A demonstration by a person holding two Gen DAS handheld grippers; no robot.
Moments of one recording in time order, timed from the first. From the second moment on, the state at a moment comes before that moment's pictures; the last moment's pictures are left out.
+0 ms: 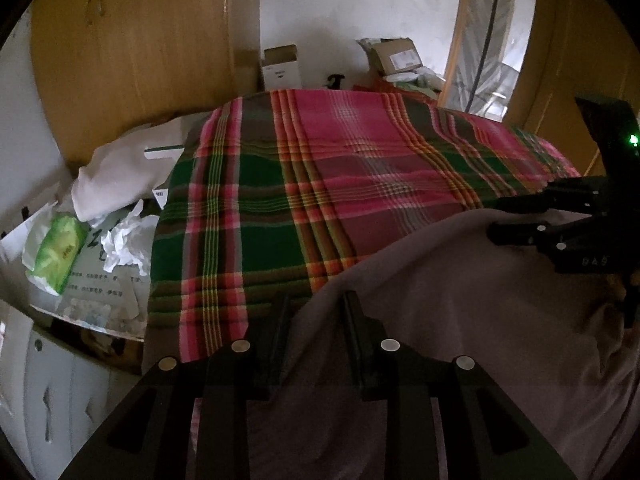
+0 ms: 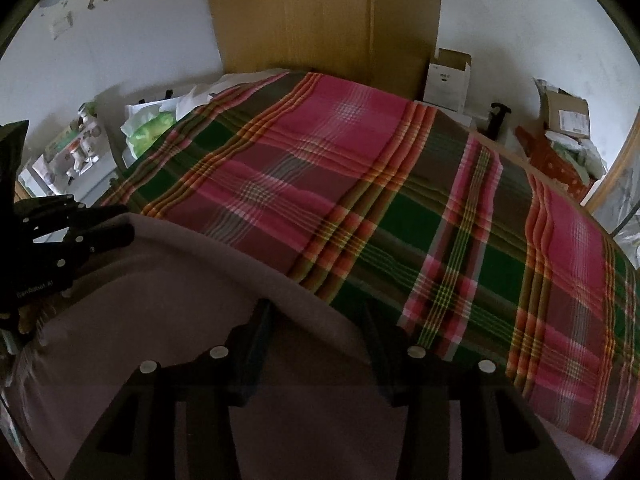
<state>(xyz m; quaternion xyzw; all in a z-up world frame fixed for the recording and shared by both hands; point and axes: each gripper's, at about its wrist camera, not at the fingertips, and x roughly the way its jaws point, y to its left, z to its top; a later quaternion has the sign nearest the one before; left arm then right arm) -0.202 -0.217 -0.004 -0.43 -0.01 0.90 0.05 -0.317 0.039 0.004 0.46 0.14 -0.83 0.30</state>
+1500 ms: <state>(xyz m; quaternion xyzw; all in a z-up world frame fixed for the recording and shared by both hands) -0.031 -0.186 0.086 -0.31 0.00 0.95 0.06 -0.086 0.073 0.113 0.29 0.16 -0.91 0.26</state>
